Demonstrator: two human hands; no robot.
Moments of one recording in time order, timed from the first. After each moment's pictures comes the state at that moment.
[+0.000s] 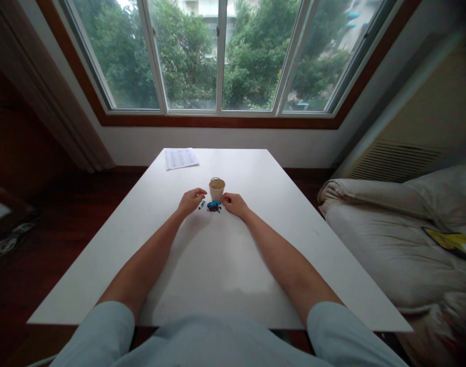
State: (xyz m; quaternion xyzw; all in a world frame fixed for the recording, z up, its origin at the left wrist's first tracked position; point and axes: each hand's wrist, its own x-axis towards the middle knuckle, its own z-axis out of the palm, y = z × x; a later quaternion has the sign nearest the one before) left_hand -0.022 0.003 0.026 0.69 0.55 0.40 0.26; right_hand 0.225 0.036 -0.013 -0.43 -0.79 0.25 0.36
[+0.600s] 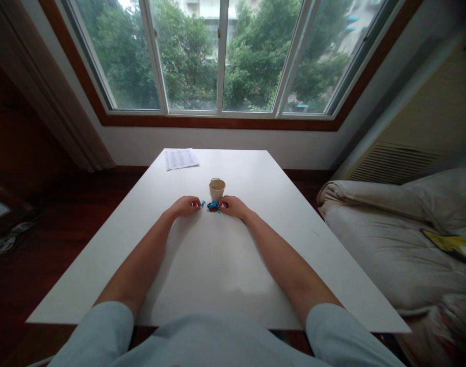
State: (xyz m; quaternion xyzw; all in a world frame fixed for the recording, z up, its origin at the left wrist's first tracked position) left_hand -0.055 0.004 0.020 0.80 0.54 0.18 0.20; right_hand 0.229 0.035 -0.006 -0.40 -0.87 0.18 0.23
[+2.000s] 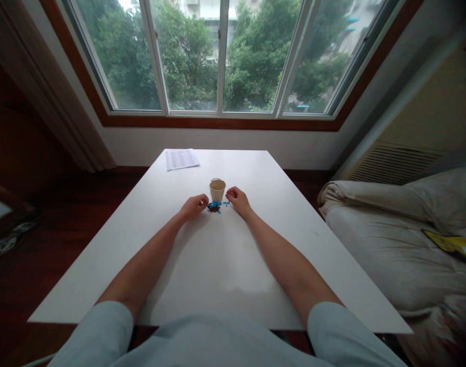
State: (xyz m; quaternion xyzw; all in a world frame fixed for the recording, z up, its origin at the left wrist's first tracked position) left_hand -0.024 -0.005 0.008 0.78 0.49 0.33 0.22; right_hand 0.228 0.051 -0.021 -0.44 -0.65 0.34 0.51
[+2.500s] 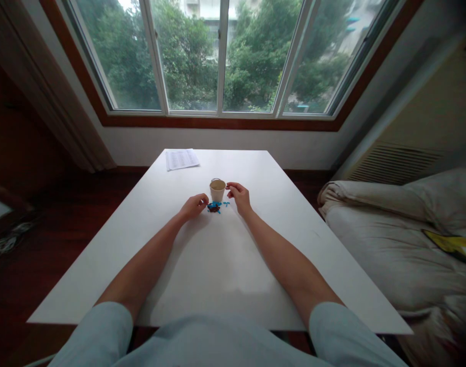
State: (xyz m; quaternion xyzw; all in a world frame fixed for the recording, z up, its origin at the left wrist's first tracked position) left_hand -0.023 -0.005 0.009 0.78 0.47 0.34 0.24; right_hand 0.212 0.041 0.007 -0.37 -0.51 0.46 0.62
